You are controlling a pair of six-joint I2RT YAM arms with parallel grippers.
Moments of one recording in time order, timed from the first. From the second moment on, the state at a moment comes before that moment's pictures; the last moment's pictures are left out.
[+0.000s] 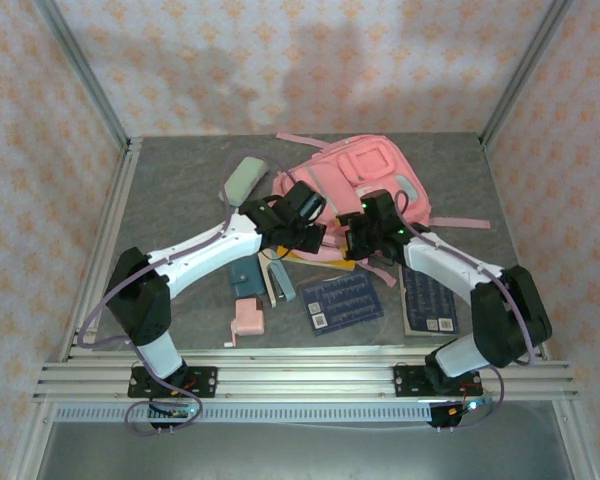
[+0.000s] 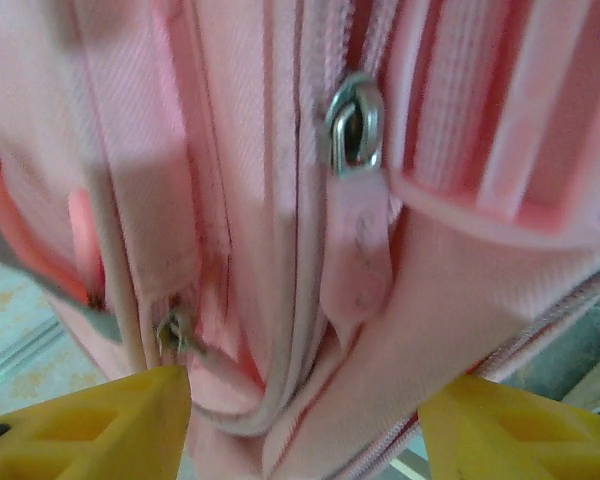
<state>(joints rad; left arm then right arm) -0.75 1.70 1.41 -0.71 0.00 -0.46 0.47 1.48 0.90 -0.25 -0.24 1.77</state>
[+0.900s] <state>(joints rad) -0.75 1.70 1.35 -0.66 -0.04 -0.43 0.48 1.49 0.88 -0.20 -0.18 1.72</state>
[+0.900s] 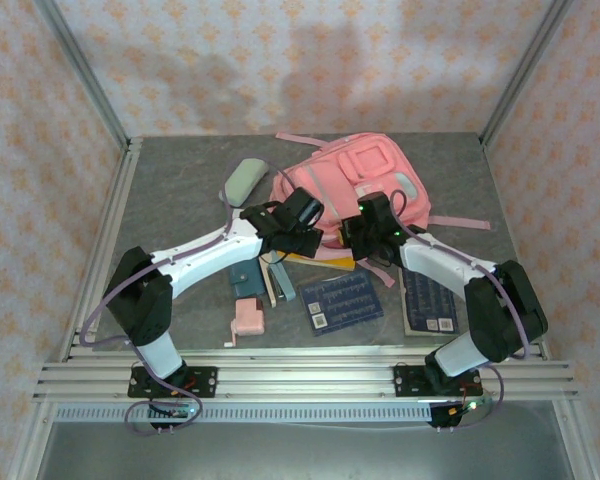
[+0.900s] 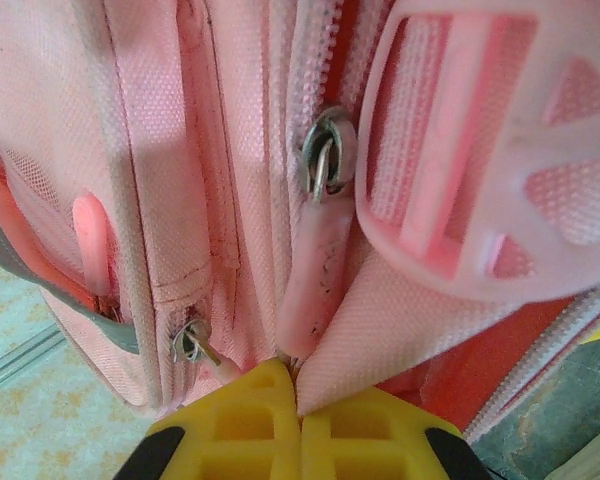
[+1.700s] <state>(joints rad) -0.74 1.90 1.43 -0.69 -0.10 -0.35 0.48 1.49 0.88 -0.20 -0.20 1.70</state>
